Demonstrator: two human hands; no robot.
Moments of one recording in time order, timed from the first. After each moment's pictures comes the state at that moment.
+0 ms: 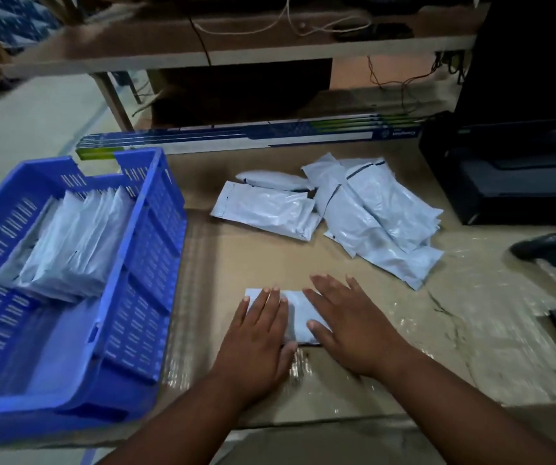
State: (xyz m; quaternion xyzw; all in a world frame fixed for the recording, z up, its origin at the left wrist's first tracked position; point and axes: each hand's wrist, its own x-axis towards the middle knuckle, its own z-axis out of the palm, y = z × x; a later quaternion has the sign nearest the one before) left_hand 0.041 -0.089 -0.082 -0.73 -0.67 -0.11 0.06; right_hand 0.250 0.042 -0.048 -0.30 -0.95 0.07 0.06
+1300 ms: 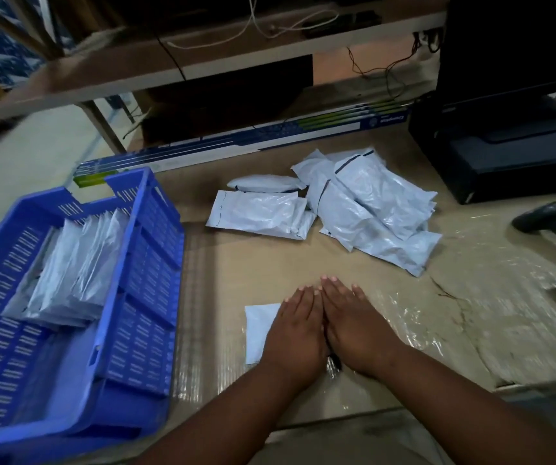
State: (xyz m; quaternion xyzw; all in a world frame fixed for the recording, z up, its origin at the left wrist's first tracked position) left_hand 0.090 -0.036 -0.103 -0.74 -0.66 -0.14 -0.05; right_hand 0.248 0.039 -0.088 -0.38 -0.92 0.10 0.04
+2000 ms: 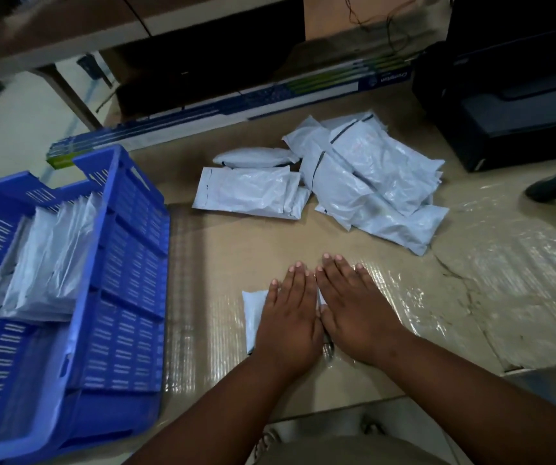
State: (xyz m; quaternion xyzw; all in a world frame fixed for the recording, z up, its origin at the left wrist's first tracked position) left_hand 0.087 -0.033 -0.106 -0.72 -0.68 -0.09 -0.05; right_hand 0.252 0.043 -0.102 -0.40 -0.91 0.06 0.06
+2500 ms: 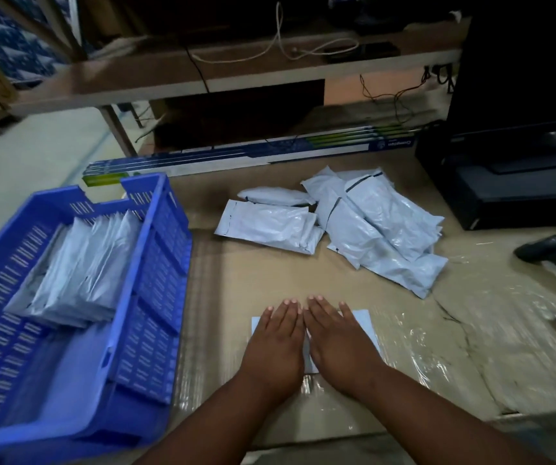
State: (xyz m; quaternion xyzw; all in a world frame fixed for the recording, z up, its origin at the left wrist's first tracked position) left_hand 0.048 -0.052 -0.094 -0.74 -0.67 -0.06 0.01; right_hand 0.214 0.027 -0.088 -0.35 -0.94 0.05 0.01
